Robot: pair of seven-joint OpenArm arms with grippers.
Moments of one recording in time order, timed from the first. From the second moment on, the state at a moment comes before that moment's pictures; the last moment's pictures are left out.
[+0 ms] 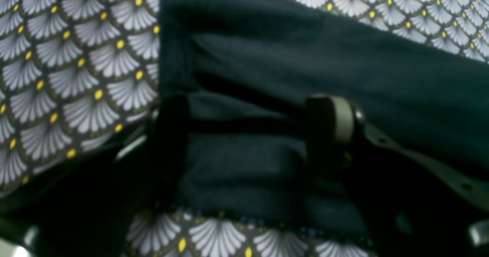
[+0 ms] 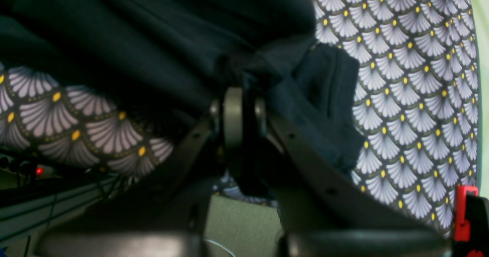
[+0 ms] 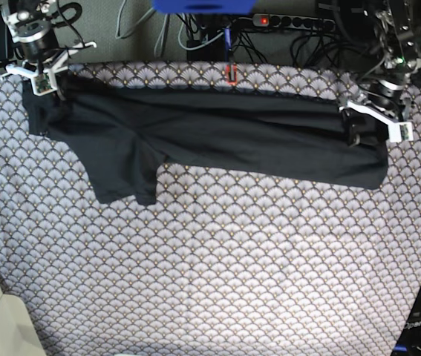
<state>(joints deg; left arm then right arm) 19.8 -11.0 -24.7 85.6 -20.1 -23.8 14.5 -33.6 -4.1 35.9 103.6 -18.9 40.3 -1.9</state>
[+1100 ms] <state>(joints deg) 19.9 -11.0 -24.7 85.7 -19.9 -23.7 14.5 -29.3 -8.0 44.4 103.3 -18.9 40.5 -2.4</state>
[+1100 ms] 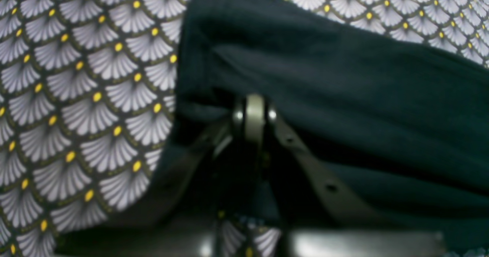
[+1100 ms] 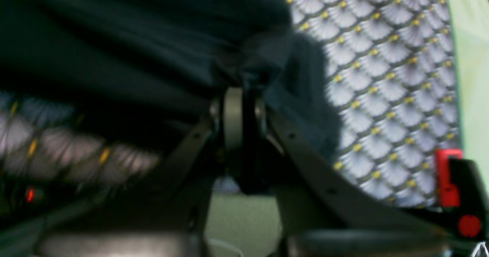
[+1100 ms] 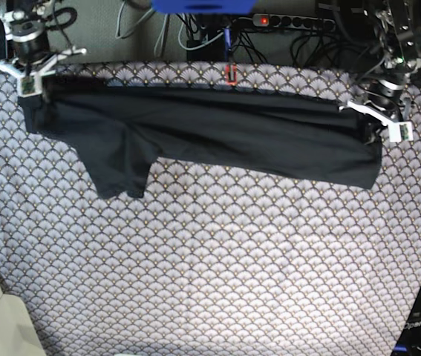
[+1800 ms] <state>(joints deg) 20.0 -11.0 -24.7 85.7 -19.9 -23.8 14.5 -29.3 -8.2 45.6 103.8 -19.1 40.5 -2.3</state>
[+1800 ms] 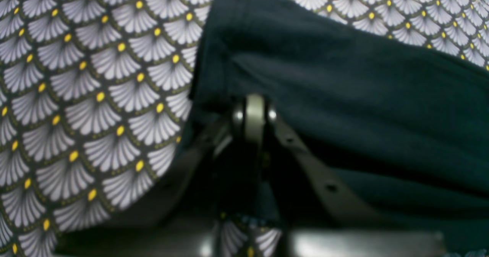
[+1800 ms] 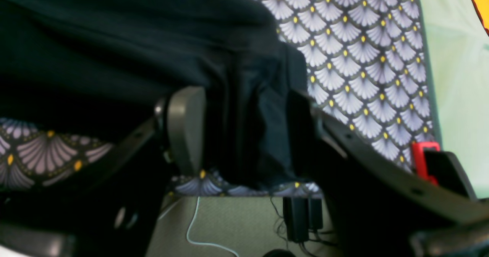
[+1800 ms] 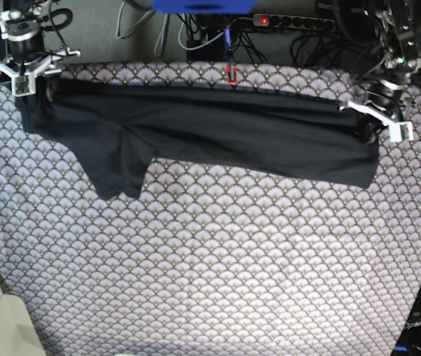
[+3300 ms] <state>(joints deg) 20.8 -8.6 -31.7 86.0 -19.7 -23.8 14.9 6.5 -2.7 29.6 82.9 -11.8 40.1 -40.8</state>
